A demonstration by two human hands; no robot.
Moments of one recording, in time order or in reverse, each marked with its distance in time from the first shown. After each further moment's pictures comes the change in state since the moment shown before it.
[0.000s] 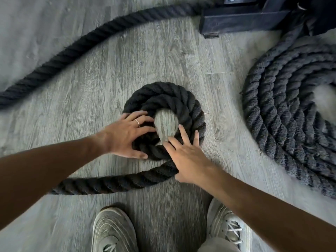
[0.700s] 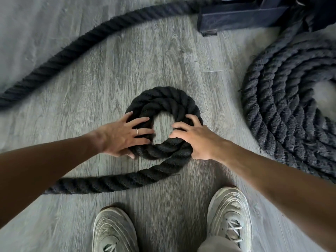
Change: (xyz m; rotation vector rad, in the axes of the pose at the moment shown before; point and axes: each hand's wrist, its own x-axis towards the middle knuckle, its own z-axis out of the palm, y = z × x) left_hand 0.004 -0.012 0.006 0.361 -0.249 0.264; right_hand 0.016 0.067 -0.018 0.152 -0.037 -0.096
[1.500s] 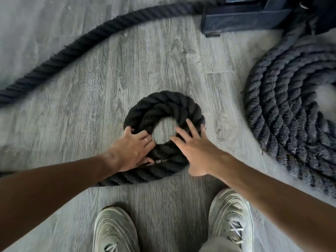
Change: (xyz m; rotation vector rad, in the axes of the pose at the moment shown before) left_hand 0.000 0.061 -0.001 -0.079 0.259 -0.250; right_hand -0.009 -0.035 0.013 -0.160 -0.014 0.079
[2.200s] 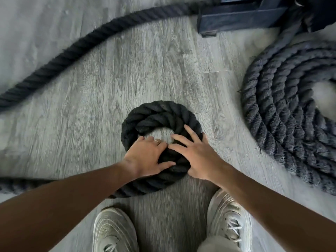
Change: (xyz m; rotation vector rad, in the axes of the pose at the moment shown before) left_hand 0.032 0.045 -0.022 -0.367 -0.056 -0.214; right_hand -0.019 0.004 0.019 0.094 0.108 -0.036
